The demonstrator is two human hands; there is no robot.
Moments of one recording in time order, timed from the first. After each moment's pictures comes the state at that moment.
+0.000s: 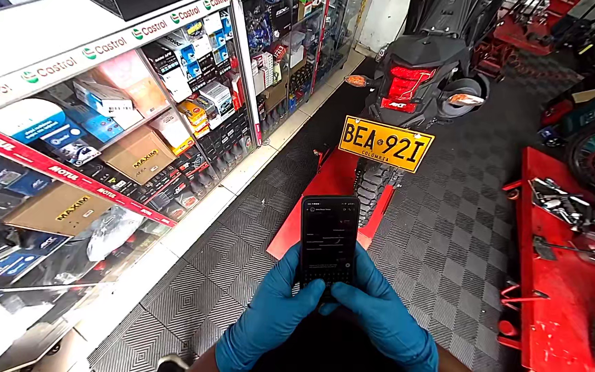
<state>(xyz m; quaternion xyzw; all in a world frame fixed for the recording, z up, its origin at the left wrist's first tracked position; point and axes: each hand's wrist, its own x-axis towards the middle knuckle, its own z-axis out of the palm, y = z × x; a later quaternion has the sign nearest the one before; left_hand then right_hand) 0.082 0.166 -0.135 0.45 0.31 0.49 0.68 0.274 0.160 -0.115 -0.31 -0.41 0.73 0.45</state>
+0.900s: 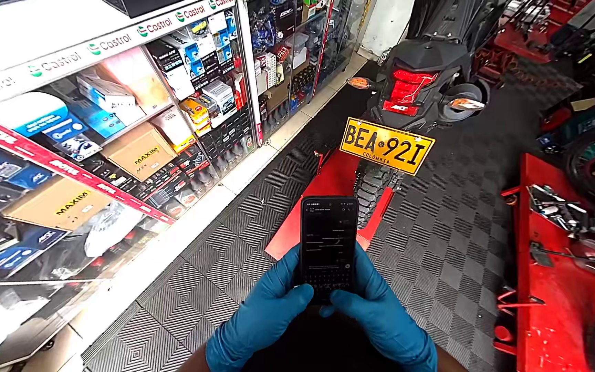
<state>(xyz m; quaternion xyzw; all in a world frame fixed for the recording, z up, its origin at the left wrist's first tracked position) 0.068 0.163 -0.137 0.44 0.28 0.46 0.72 0.275 0.159 -0.112 -0.32 -0.43 0.73 0.43</state>
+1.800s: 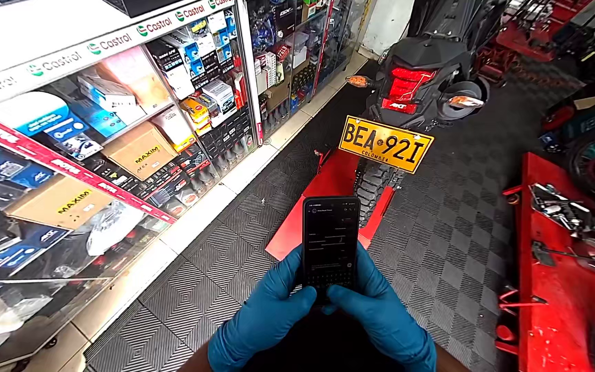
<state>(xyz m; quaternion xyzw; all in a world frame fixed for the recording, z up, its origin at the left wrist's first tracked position) 0.075 0.159 -0.137 0.46 0.26 0.46 0.72 0.279 0.157 -0.111 -0.34 -0.42 0.72 0.43</state>
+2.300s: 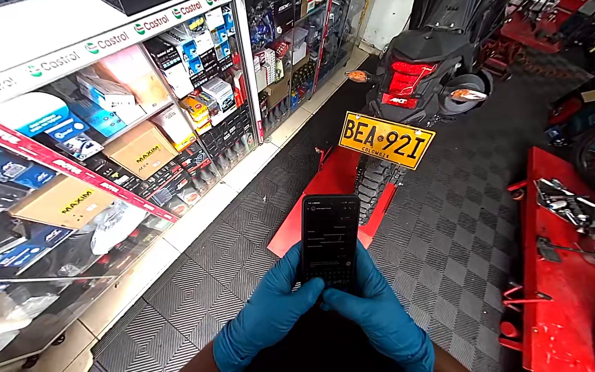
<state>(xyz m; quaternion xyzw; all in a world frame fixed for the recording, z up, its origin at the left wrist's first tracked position) 0.085 0.158 -0.139 0.44 0.30 0.47 0.70 0.277 0.155 -0.117 -0.33 -0.42 0.72 0.45</state>
